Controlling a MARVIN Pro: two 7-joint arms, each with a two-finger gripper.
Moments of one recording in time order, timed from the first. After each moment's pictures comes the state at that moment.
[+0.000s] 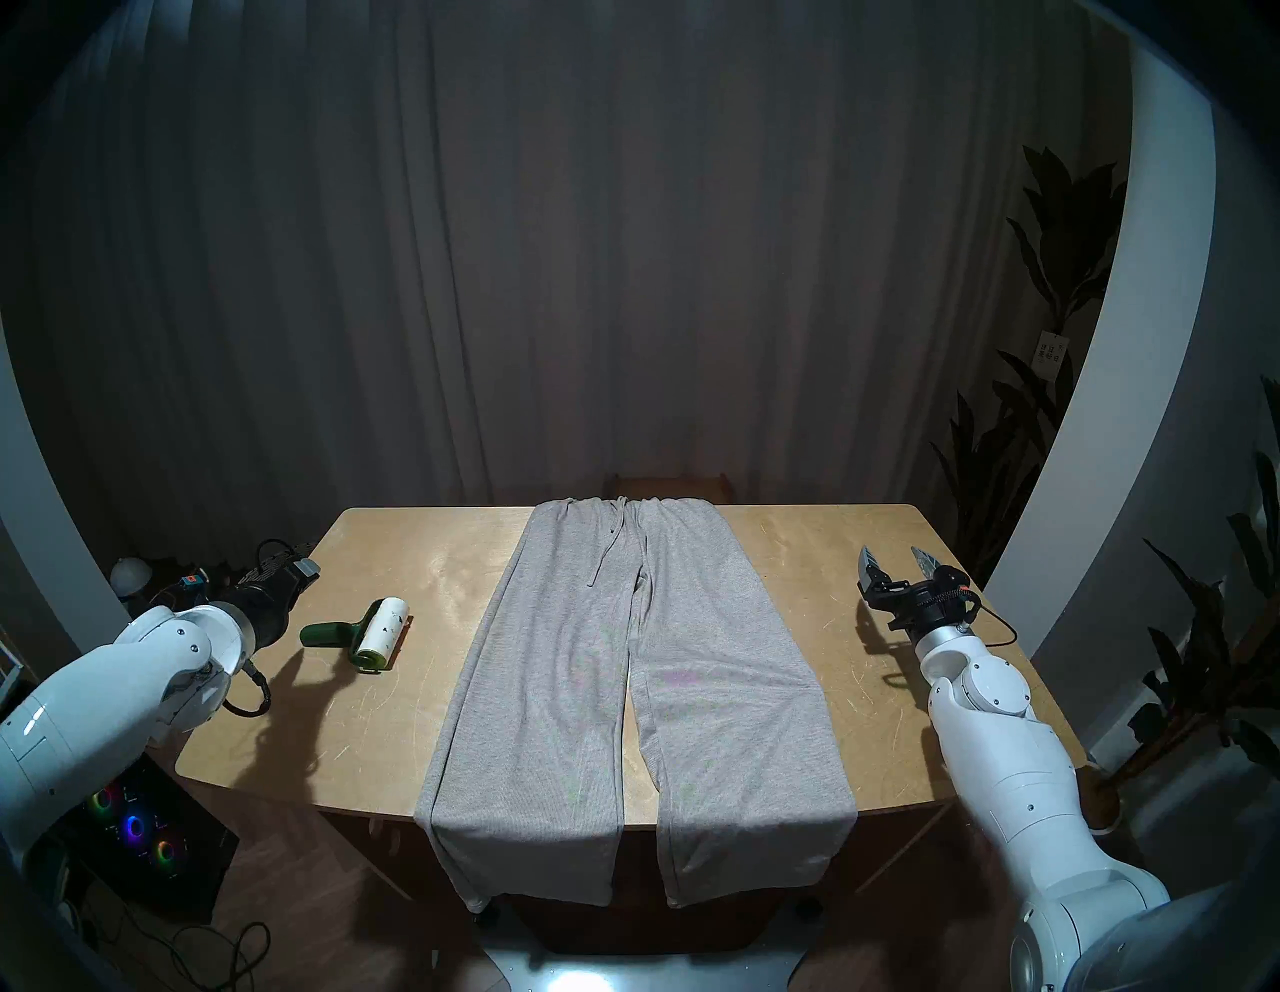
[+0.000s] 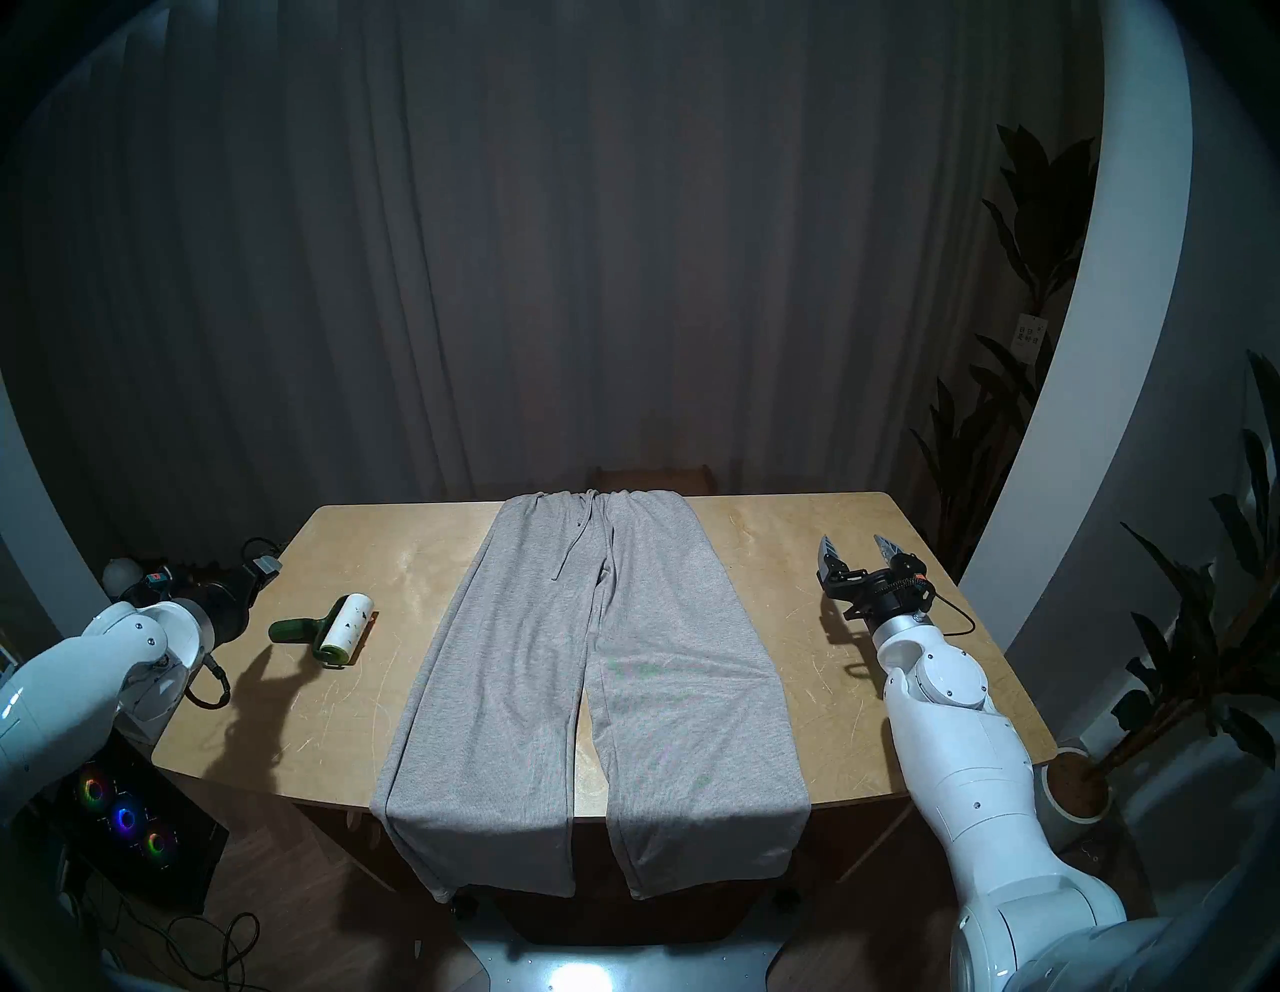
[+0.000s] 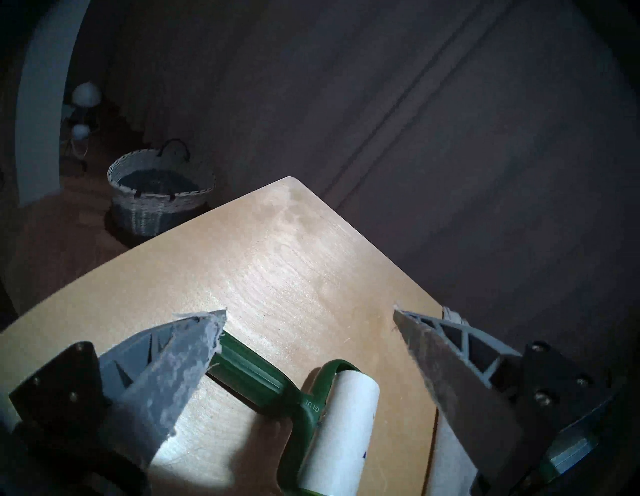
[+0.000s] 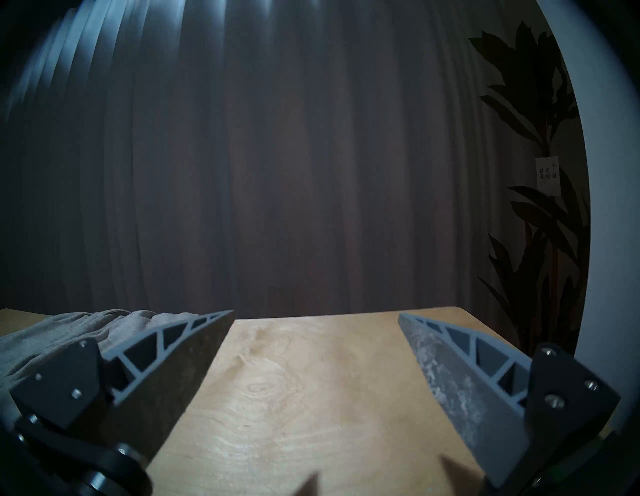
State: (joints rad) left arm 1.63 -0.33 -1.23 -1.56 -1.89 -0.09 0.21; right arm -1.33 -1.24 1.63 -1.05 0.40 -0.32 0.32
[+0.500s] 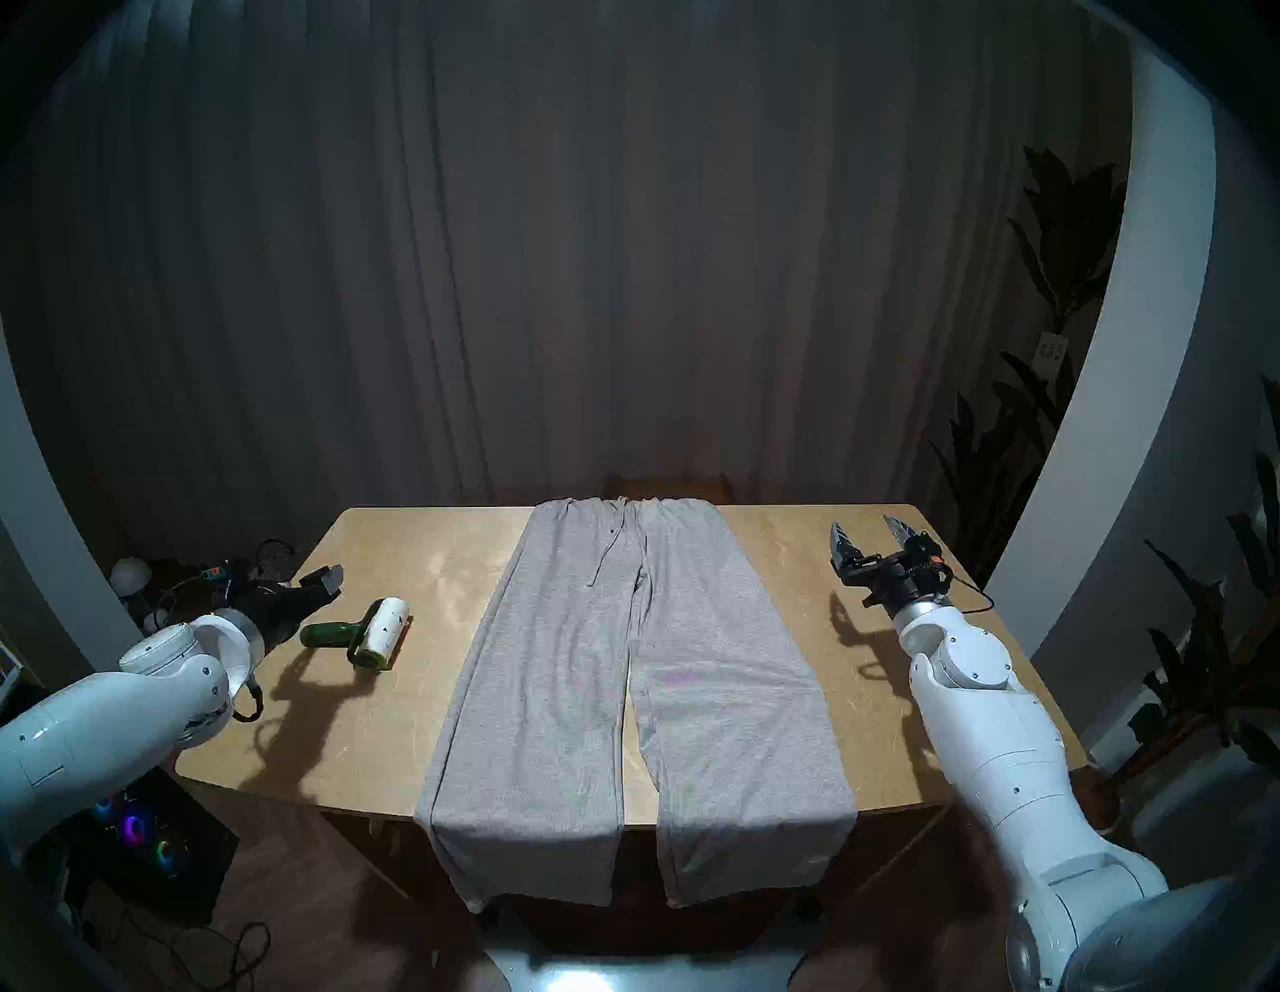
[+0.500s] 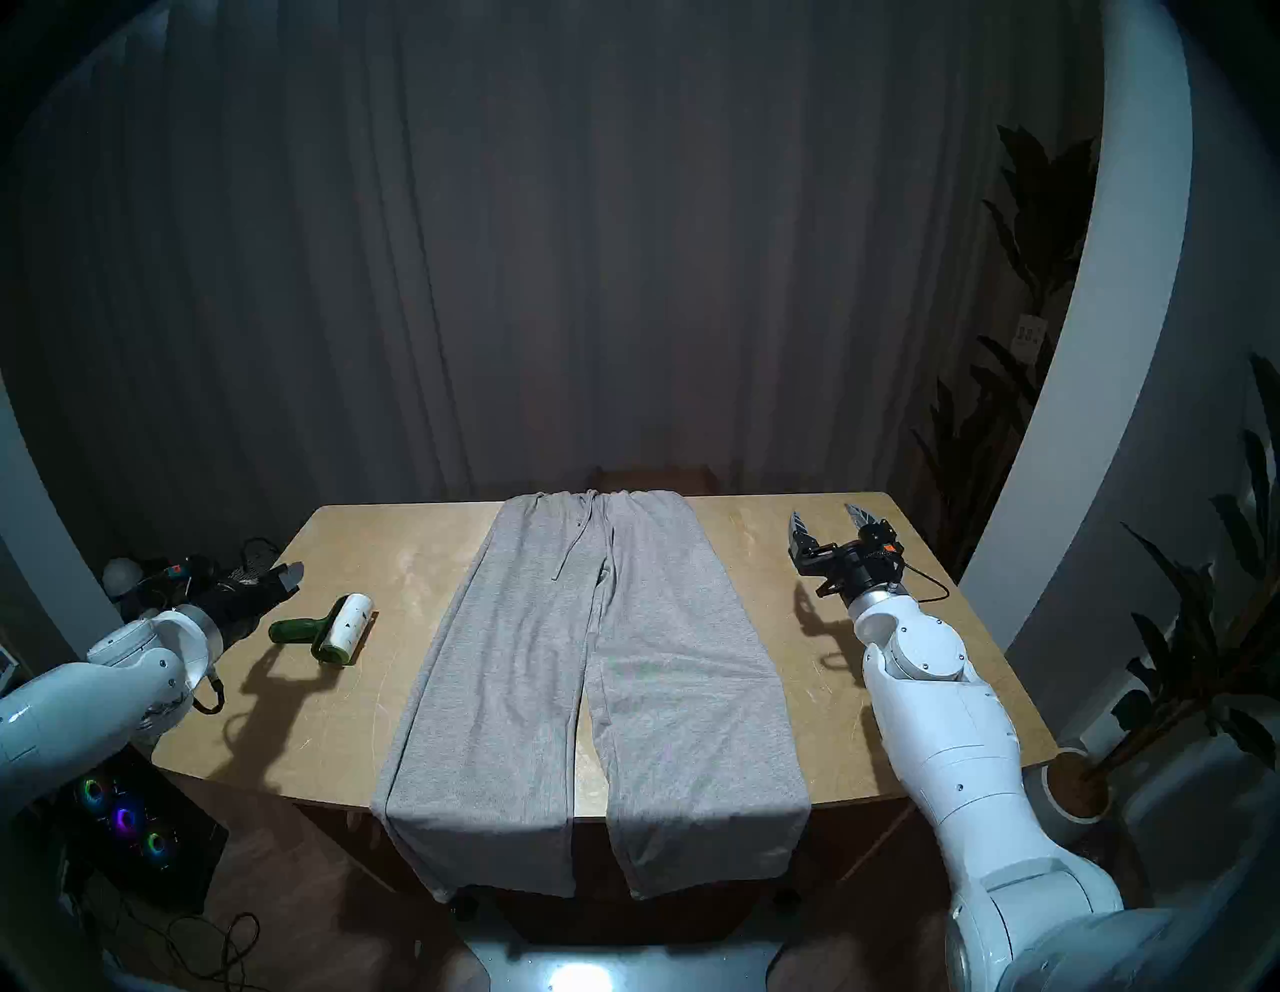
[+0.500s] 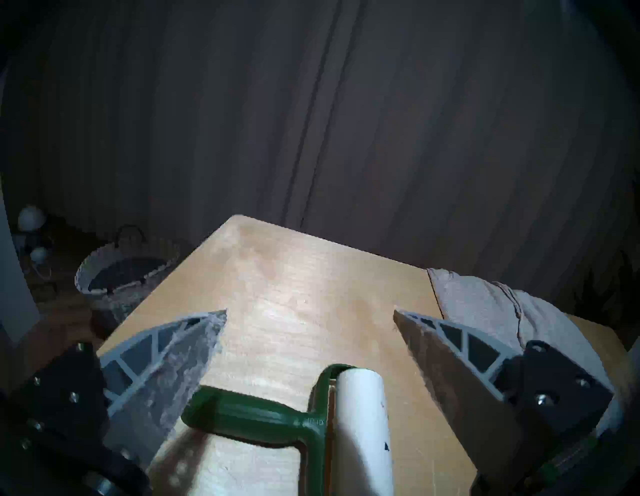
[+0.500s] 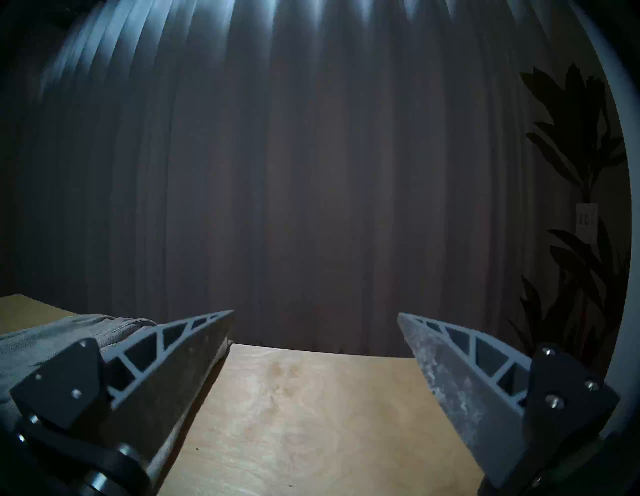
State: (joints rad) left arm 1.58 -0.32 -1.13 -1.53 -1.51 -0.17 0.11; right arm -1.29 -1.25 1.56 -1.10 0.31 -0.31 0.28
